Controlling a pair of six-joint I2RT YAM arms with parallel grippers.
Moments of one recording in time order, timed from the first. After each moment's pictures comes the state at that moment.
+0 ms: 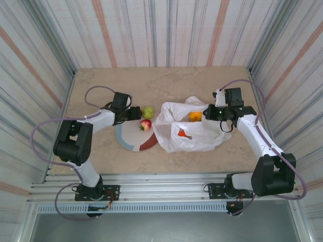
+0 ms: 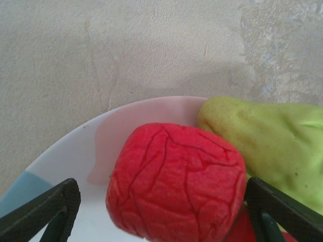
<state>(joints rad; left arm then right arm) -0.31 1.73 0.99 -0.19 0.10 -0.35 0.12 1.30 0.98 -0.59 -0.42 0.25</state>
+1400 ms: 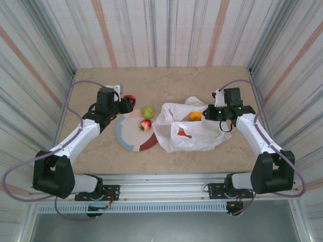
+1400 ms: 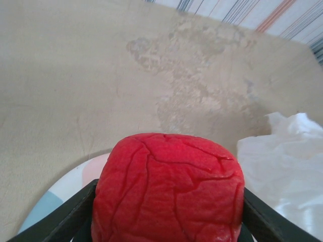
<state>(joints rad) -0.30 1.31 0.92 -0.17 0.14 -0.37 0.12 1.32 0.98 -0.58 -0.42 0.25</state>
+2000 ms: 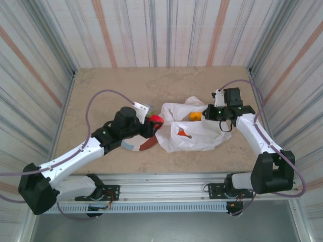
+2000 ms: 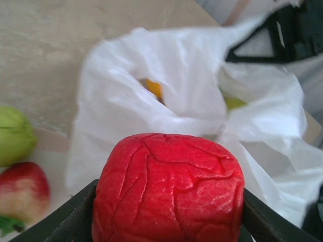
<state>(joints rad) -0.79 1.12 0.82 -0.20 0.12 -0.31 0.13 1.32 0.98 -0.58 -0.42 0.25</state>
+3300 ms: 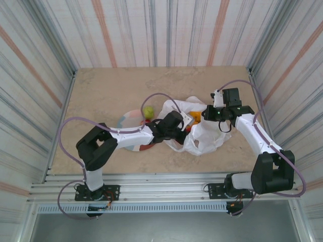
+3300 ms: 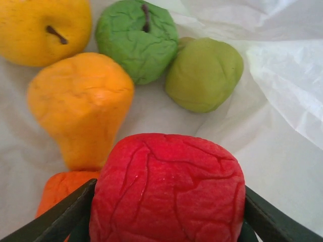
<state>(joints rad) -0.98 1.86 1.16 0.00 0.21 -0.29 0.13 1.32 0.97 -0.58 -0.42 0.25</state>
